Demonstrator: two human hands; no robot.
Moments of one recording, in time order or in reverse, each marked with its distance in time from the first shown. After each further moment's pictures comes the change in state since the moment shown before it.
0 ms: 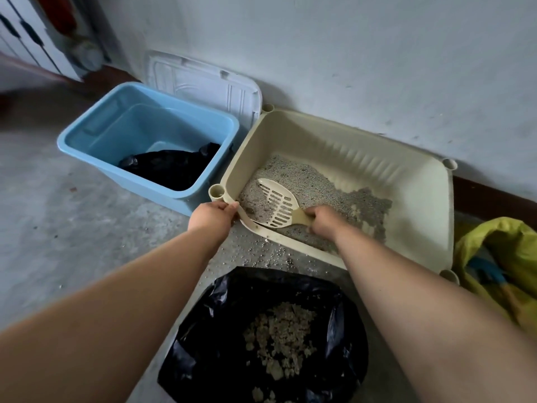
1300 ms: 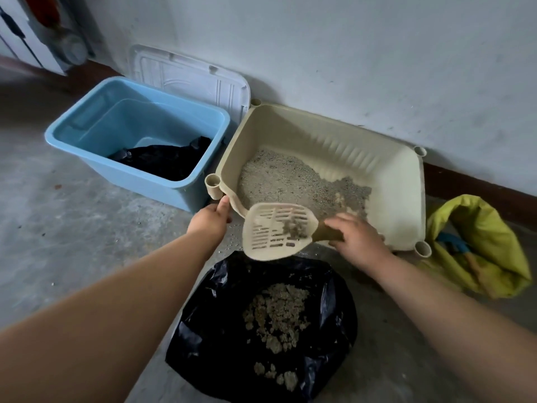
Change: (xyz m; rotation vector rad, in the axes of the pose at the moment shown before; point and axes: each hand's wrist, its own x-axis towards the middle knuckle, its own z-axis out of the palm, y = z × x) left_hand -0.018 -0.022 -0.004 0.082 -0.102 0.025; right_hand -0.110 0.053 -0.012 -0.320 0.329 -0.435
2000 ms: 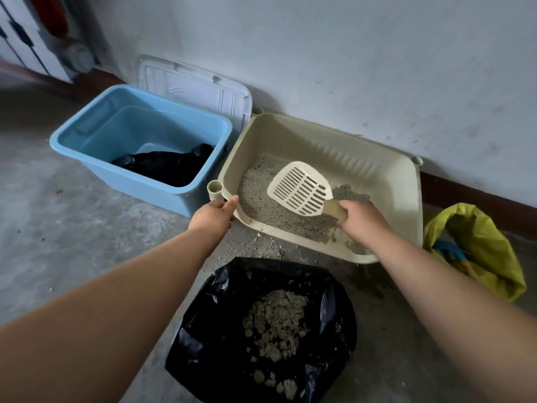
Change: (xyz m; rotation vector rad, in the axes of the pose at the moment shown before) left_hand 0.003 0.016 -0.007 0.010 -0.025 0.056; right_hand 0.039 -0.001 -0.028 -0.040 -0.068 0.398
